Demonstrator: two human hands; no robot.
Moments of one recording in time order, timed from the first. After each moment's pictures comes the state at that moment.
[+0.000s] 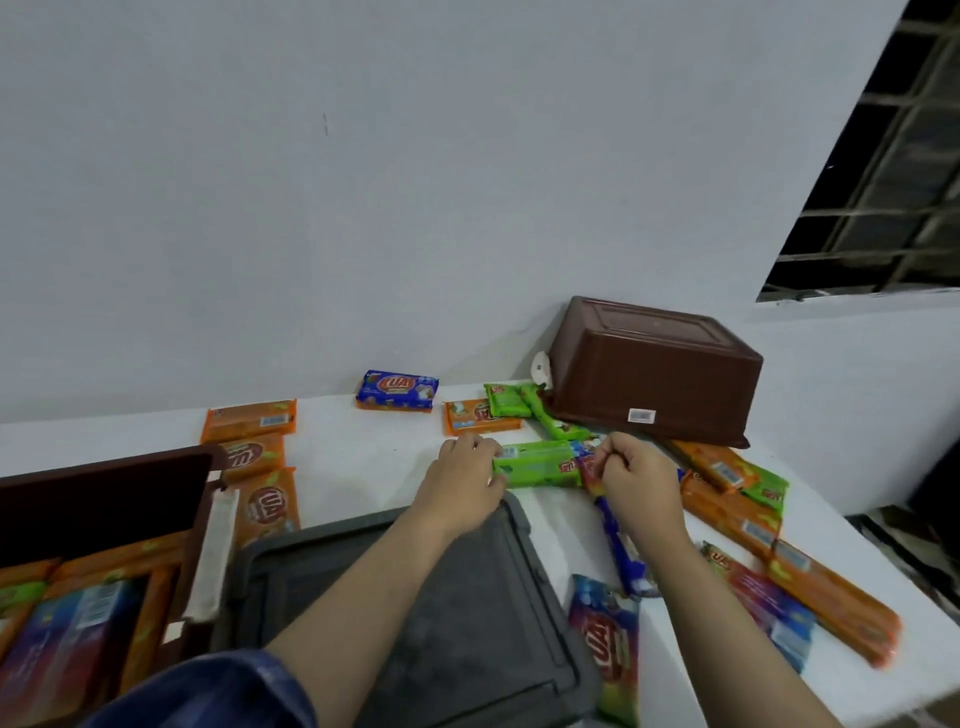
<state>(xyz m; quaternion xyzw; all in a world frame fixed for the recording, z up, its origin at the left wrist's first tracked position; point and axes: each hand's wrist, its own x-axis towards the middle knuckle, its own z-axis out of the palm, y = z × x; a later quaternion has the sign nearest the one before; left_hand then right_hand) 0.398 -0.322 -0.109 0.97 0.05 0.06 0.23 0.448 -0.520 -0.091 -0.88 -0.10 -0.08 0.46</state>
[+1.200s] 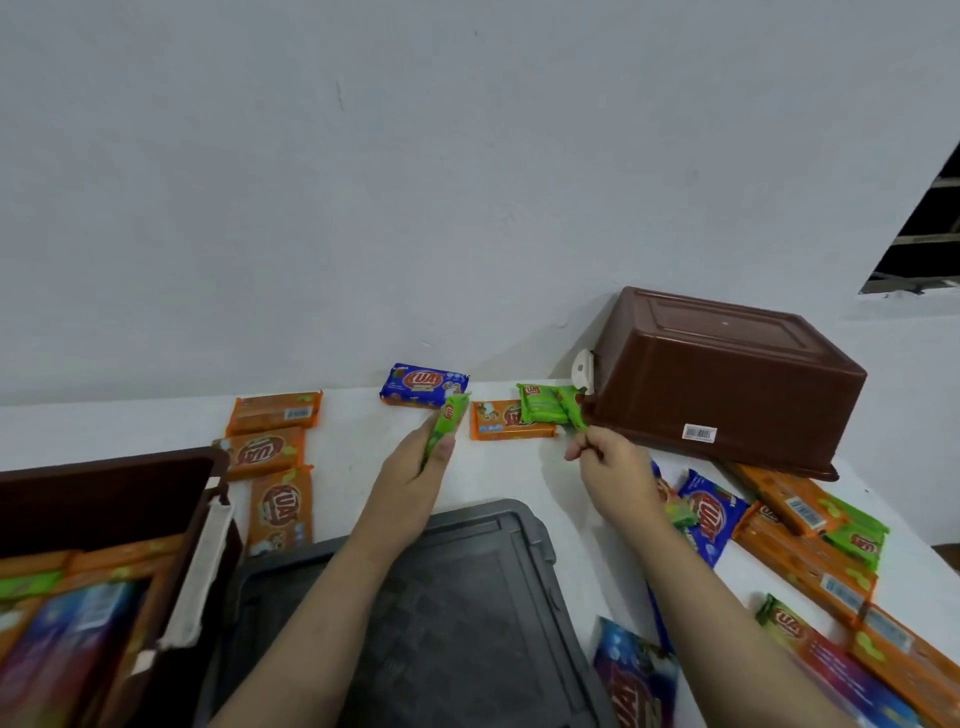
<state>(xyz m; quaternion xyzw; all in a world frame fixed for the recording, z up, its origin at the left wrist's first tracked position) 0.381 -0.274 -0.120 0.82 0.15 0.19 0.52 0.512 -0.472 -0.120 -0.86 -0.21 0.01 0.46</state>
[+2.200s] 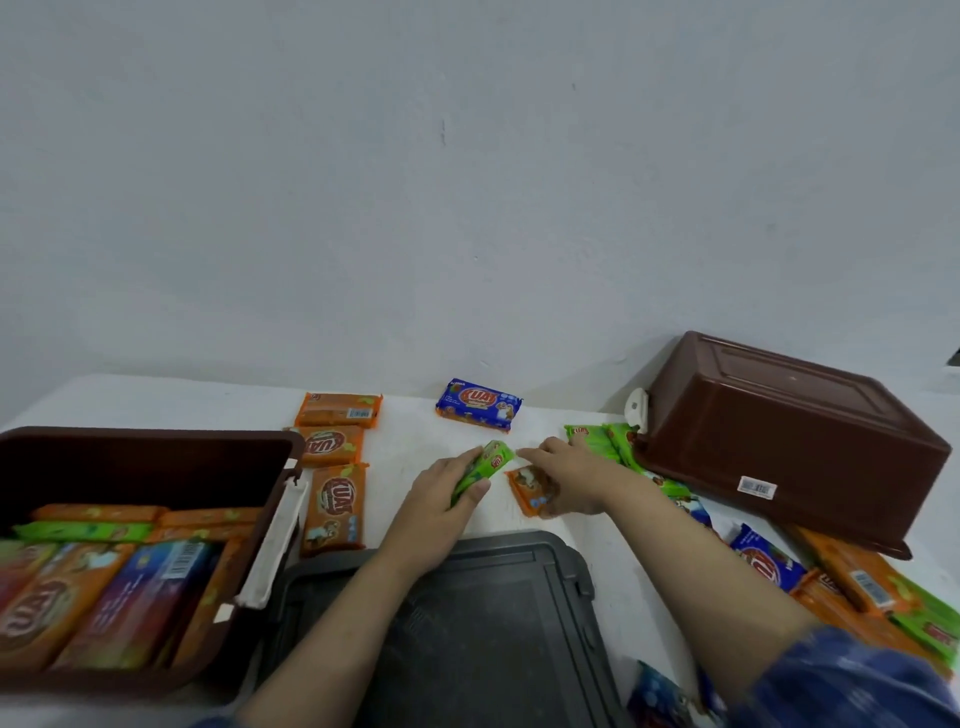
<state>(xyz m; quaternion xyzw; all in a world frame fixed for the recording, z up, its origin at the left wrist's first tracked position) 0.361 -0.256 -0.138 0.88 0.18 0.16 0.41 0.546 -0.383 -0.111 -0.85 -0.50 0.15 -0.05</state>
